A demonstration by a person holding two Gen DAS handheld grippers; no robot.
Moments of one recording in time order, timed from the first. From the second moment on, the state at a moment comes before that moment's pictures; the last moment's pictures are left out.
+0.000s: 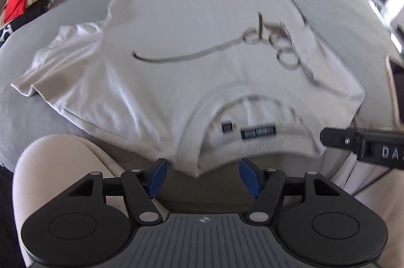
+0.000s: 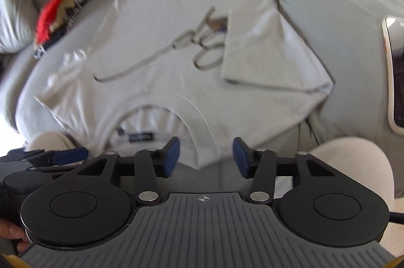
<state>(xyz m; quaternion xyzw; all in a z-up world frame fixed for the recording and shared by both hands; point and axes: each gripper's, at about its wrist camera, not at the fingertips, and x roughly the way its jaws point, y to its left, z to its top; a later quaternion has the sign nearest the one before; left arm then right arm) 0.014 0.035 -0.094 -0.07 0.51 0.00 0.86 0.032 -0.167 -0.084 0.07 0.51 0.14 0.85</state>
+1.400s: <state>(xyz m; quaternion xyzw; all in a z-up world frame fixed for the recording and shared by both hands) 0.038 0.318 -0.138 -0.45 0.33 0.20 0.80 0.067 -0.108 -0.086 0.12 0.50 0.18 0.84</state>
